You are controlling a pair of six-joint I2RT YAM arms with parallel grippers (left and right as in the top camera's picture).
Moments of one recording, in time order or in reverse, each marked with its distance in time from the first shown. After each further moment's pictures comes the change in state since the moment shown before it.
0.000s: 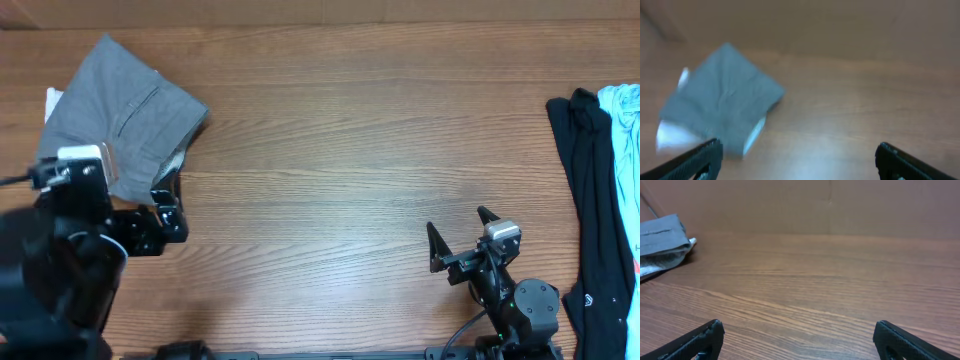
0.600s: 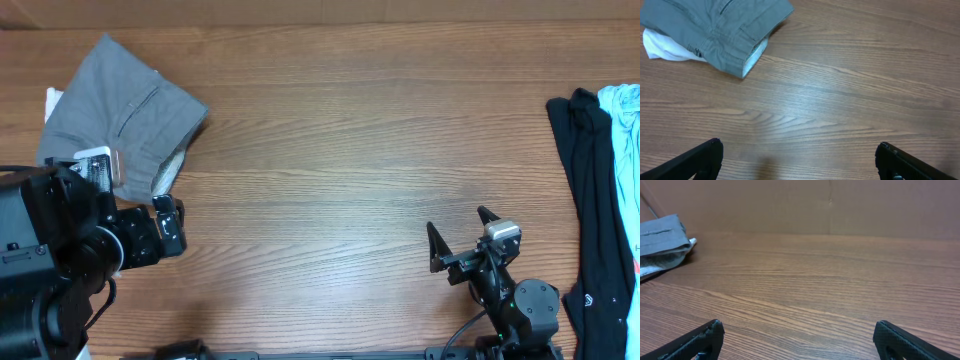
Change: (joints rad) left arm 0.077 0.235 0.256 -0.523 0.023 -0.009; right arm 0.000 0.000 0.001 -0.002 0.000 0.000
